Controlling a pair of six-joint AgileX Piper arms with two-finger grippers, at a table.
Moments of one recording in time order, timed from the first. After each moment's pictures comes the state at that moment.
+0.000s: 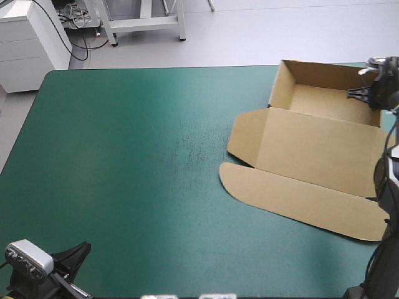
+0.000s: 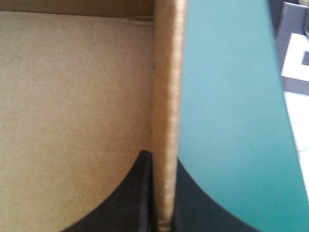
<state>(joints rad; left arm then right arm) -0.39 0.06 -0.51 -0.13 0.98 0.15 -0.28 2.17 -2.12 -0.15 1.11 -0.01</state>
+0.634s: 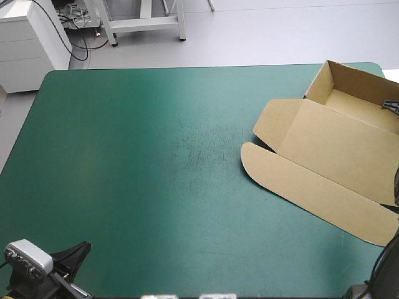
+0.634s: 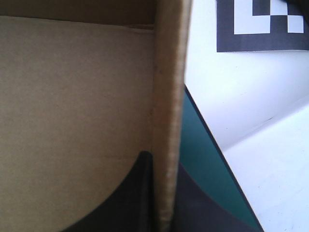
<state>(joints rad) -0.39 0.06 -0.51 -0.13 0.97 0.15 -0.47 2.25 -2.13 -0.09 1.09 -0.01</state>
